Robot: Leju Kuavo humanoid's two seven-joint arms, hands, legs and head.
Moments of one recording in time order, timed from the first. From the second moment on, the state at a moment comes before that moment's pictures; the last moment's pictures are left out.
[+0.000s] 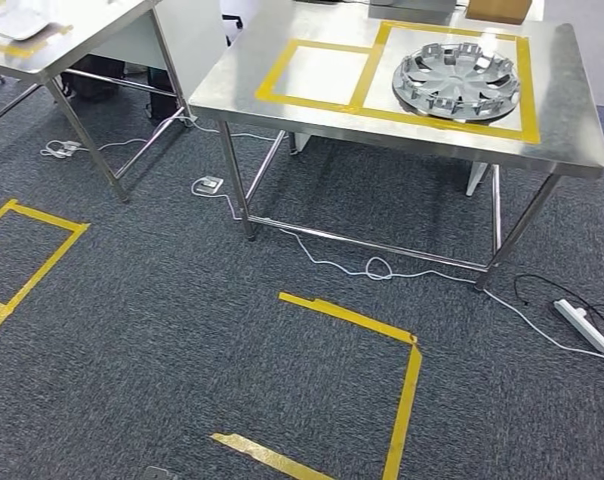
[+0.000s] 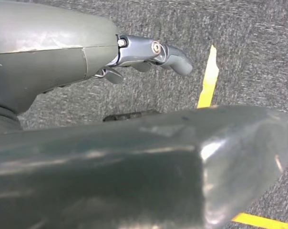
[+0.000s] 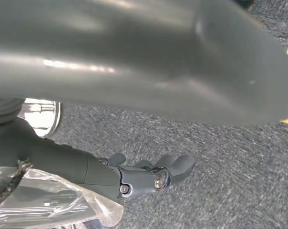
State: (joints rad) left arm -0.08 -0.02 -1.46 -0.12 1.48 0.15 -0.60; right arm 0.00 0.23 -1.36 -0.29 1.48 -0.28 -0.27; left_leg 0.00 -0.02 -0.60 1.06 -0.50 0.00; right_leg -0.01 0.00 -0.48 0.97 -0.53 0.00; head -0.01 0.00
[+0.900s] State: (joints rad) left arm -0.08 -0.02 -1.46 -0.12 1.48 0.15 -0.61; right arm 0.00 0.21 -1.33 -0.26 1.50 -0.28 -0.27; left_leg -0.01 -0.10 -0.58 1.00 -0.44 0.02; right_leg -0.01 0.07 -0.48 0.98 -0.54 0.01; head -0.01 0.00
